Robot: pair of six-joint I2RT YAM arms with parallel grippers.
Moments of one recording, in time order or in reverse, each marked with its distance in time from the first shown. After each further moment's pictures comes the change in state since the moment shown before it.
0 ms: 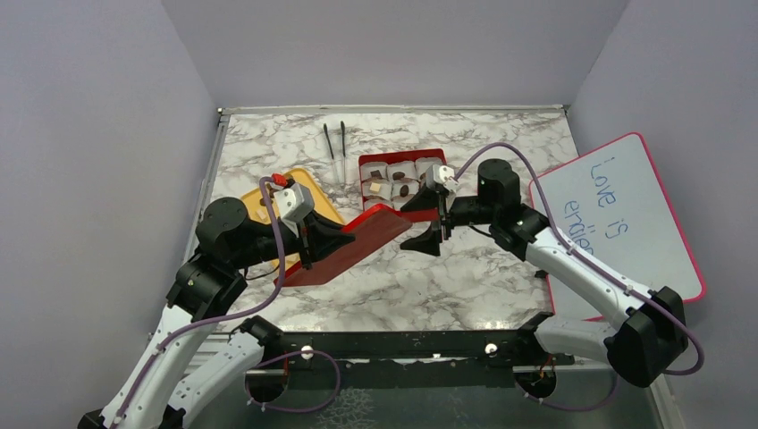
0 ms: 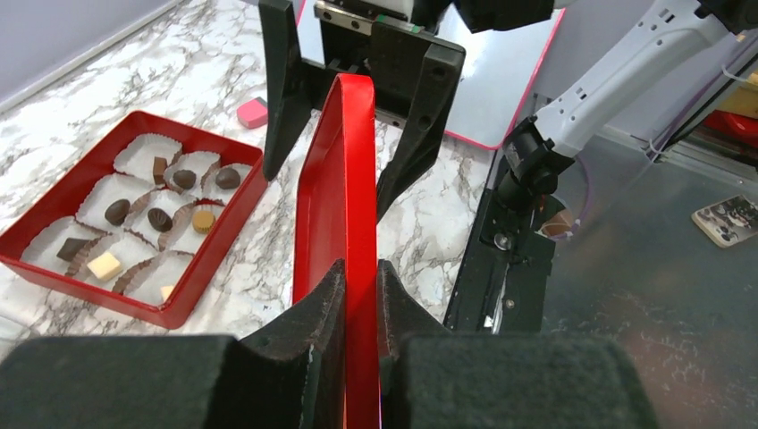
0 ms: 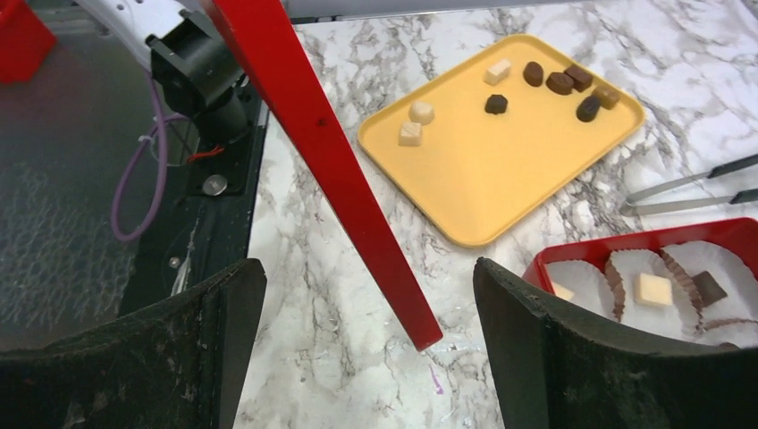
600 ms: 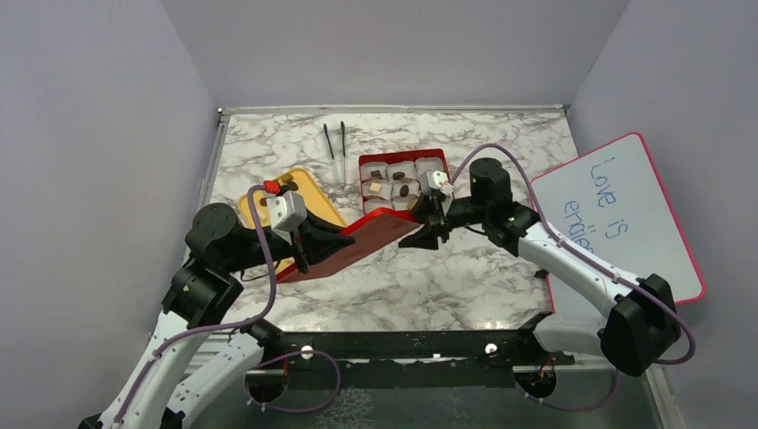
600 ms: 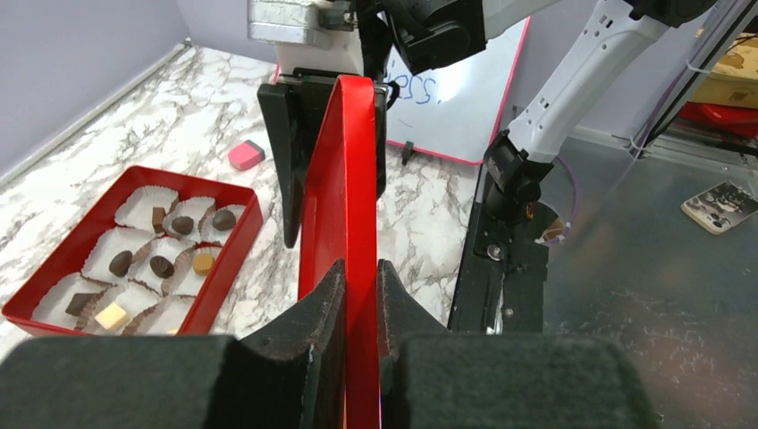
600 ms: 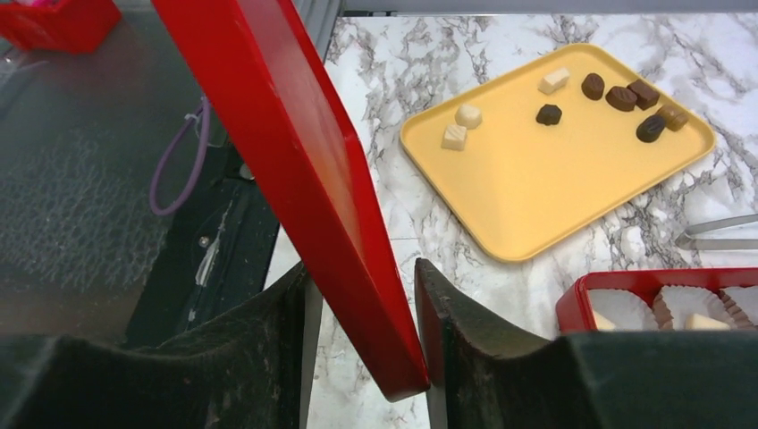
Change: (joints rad) left arm -0.001 -0.026 0.000 0.062 0.074 0.025; right arm -0.011 0.076 0.000 0.014 -0.157 -0.054
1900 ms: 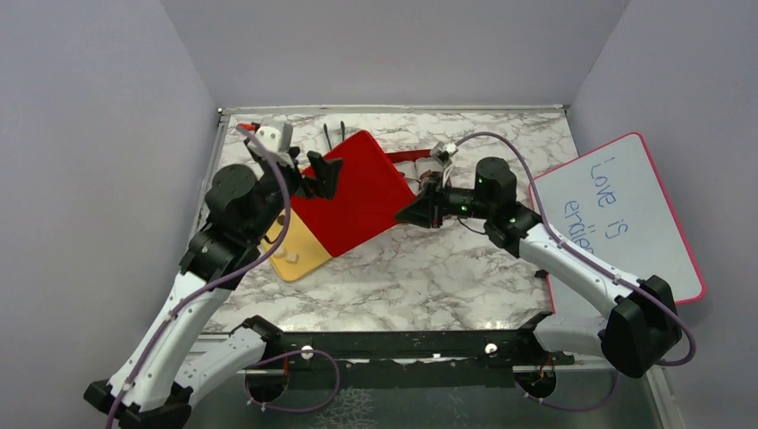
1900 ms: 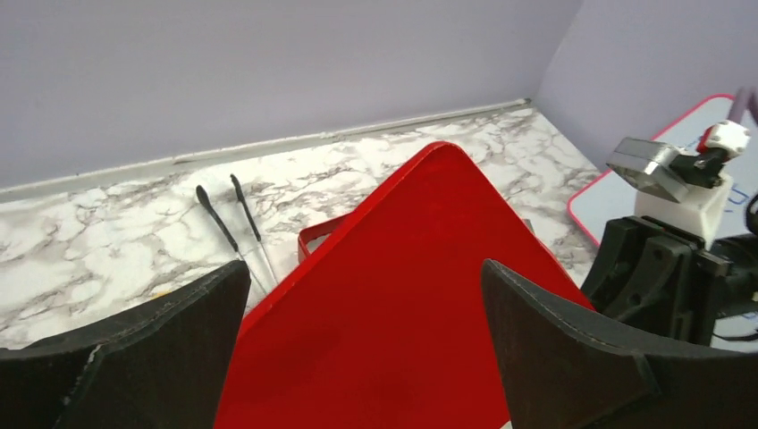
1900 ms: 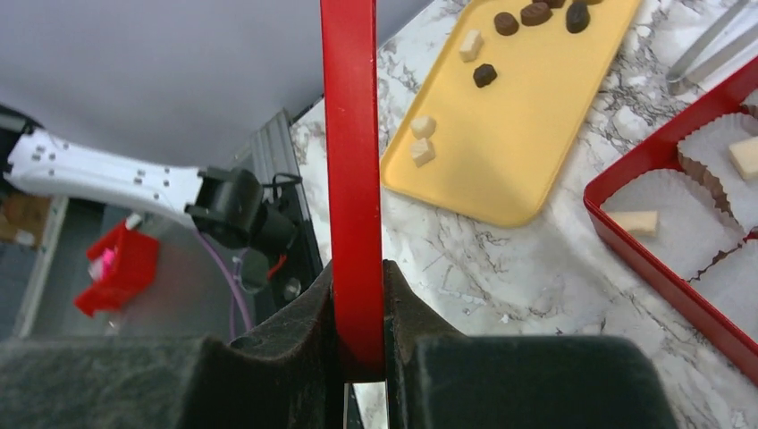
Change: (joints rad) left arm 0.005 0.165 0.121 0.096 -0.809 -0.100; right arm -0.008 -0.027 -0.039 0.154 0.315 0.643
